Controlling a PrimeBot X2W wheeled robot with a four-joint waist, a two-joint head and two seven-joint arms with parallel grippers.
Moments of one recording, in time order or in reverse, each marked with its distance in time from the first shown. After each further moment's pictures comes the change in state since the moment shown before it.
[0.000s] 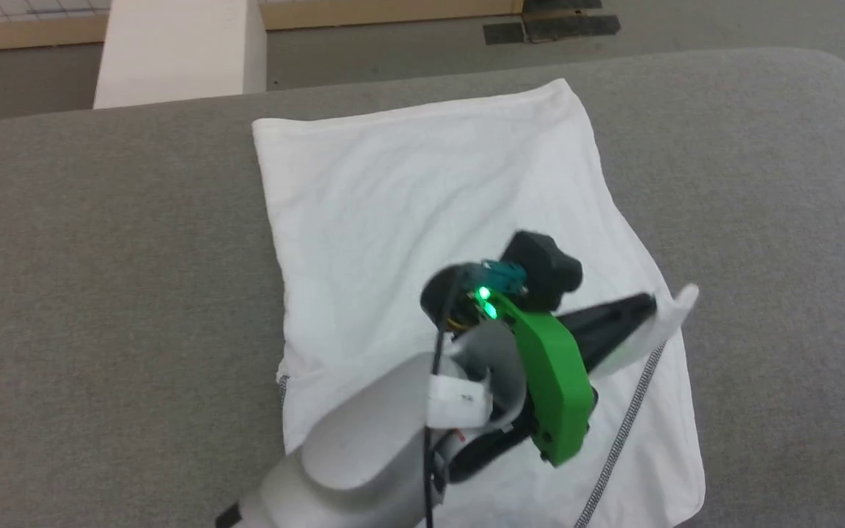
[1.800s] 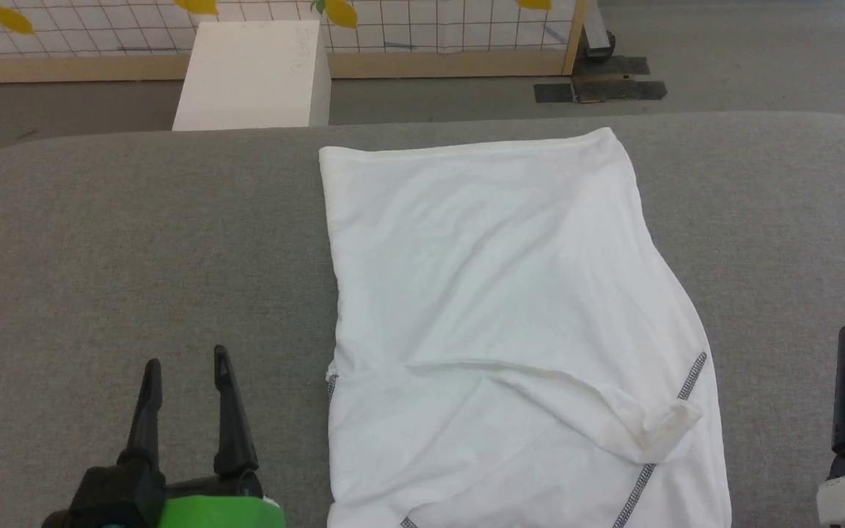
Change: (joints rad) left arm 0.804 0.307 0.531 -0.493 0.327 0.665 -0.471; right arm 0.081 0.000 0.086 0.132 0.034 0.000 -0.016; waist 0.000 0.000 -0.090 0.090
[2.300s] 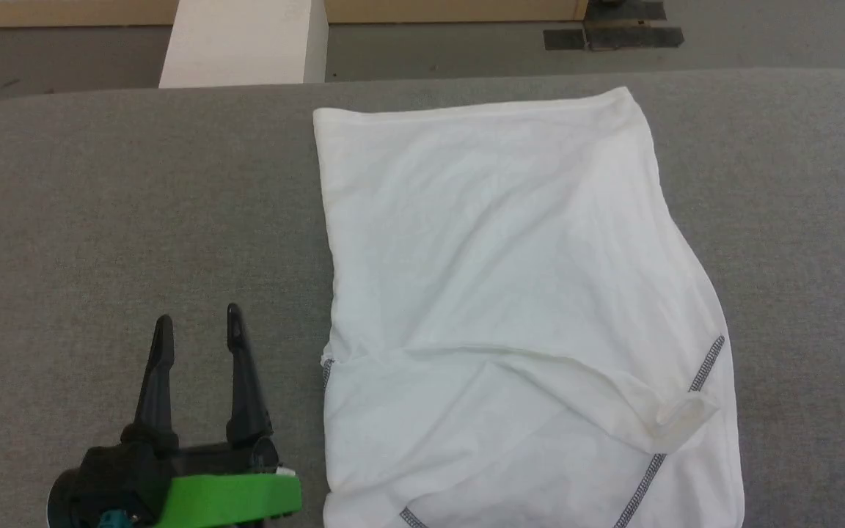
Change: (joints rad) left arm -0.028 -0.132 0.079 -0.024 0.093 -0.147 0.000; right arm -0.279 -0.153 0.039 0.019 0.019 0.000 0.235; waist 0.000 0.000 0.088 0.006
